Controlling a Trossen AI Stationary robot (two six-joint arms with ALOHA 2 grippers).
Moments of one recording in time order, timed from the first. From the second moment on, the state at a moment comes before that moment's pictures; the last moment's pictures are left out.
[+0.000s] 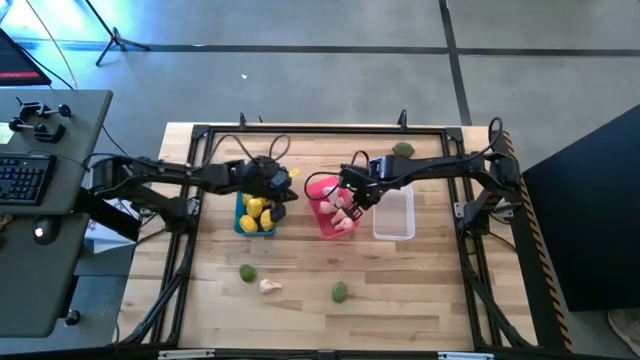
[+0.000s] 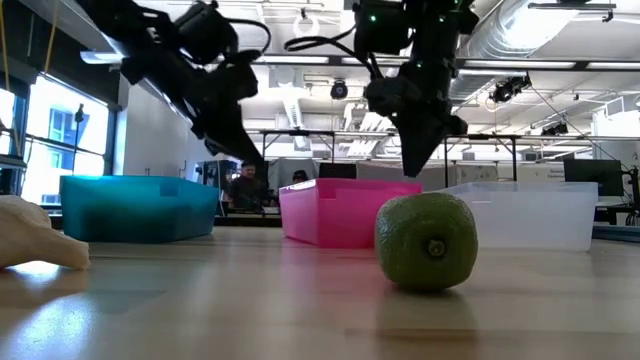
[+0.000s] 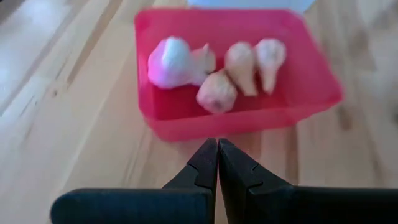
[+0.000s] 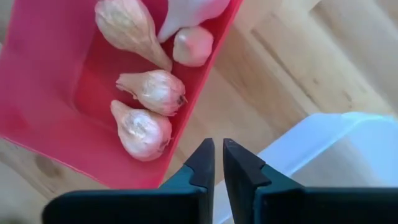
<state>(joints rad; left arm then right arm) 0.24 1.35 0.67 -0.04 0.12 -0.05 -0.13 1.73 1.31 -0.93 0.04 0.63</state>
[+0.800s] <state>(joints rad) 0.34 1.55 0.75 0.02 0.03 -0.06 -0.08 1.73 1.20 -0.72 -0.13 0.72</state>
